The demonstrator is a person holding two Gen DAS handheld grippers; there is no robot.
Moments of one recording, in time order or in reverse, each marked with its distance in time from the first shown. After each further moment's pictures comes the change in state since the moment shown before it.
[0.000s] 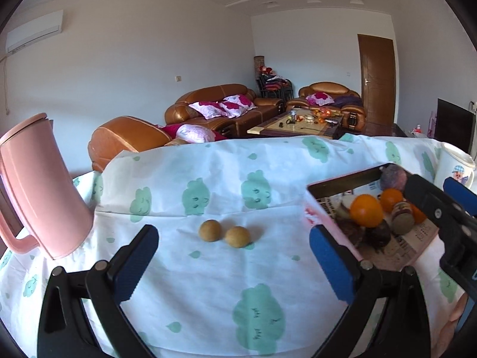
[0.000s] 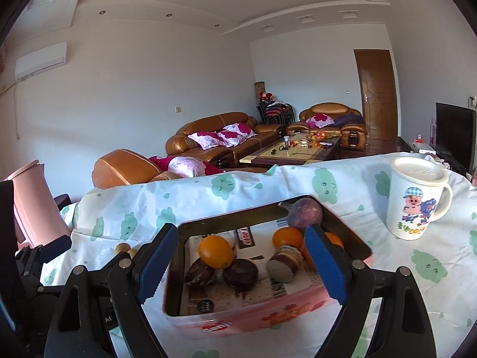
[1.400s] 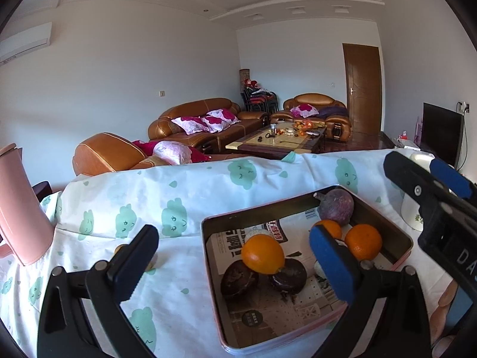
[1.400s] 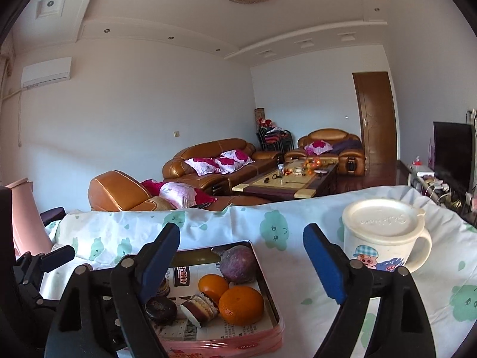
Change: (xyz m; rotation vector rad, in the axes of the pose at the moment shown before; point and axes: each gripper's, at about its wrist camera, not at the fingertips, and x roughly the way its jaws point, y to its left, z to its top) left arm 0.000 -0.117 0.018 0.028 -0.082 -0.072; right arm -0.003 -0.098 0.029 -0.029 -0.151 -0.011
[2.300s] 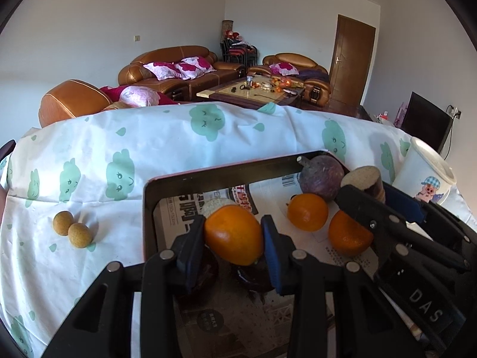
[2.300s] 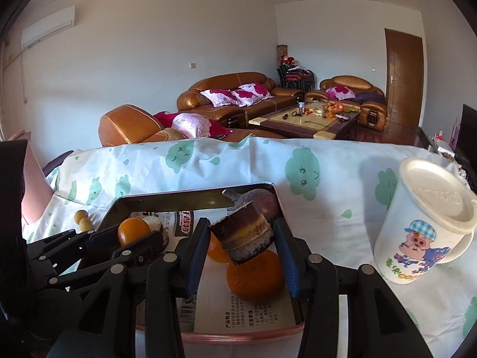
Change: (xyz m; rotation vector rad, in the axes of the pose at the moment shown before) left arm 0.057 -0.012 -0.003 -0.084 0.273 -0.176; right arm 0.066 0.006 -0.017 -0.033 0.372 0.117
